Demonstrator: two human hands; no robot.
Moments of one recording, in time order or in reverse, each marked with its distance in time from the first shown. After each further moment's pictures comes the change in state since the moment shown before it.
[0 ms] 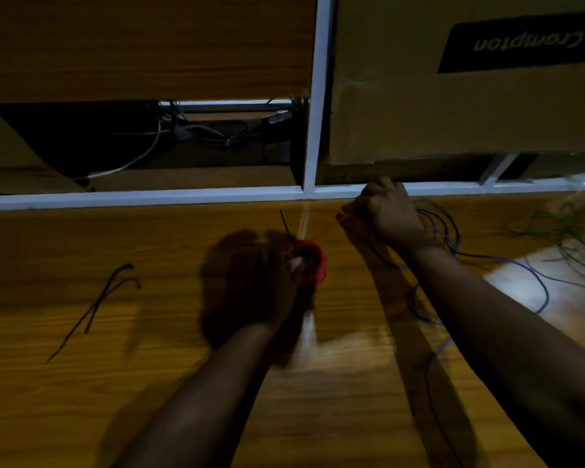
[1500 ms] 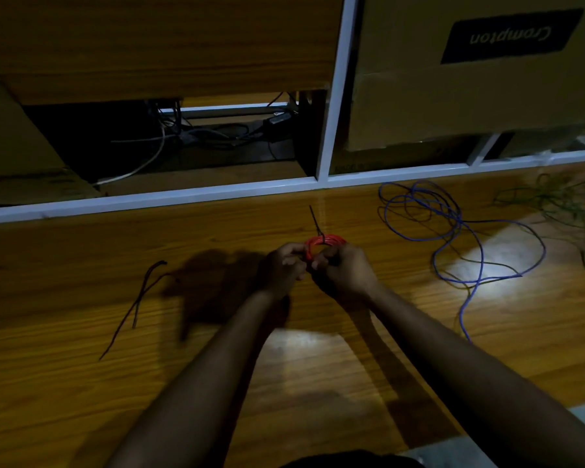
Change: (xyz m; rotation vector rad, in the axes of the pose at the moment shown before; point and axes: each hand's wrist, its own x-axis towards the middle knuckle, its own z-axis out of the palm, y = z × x) left_hand 0.015 -0.091 -0.027 -0.647 -0.338 -0.008; right_hand -0.061 -0.189 0.028 0.784 -0.143 0.456
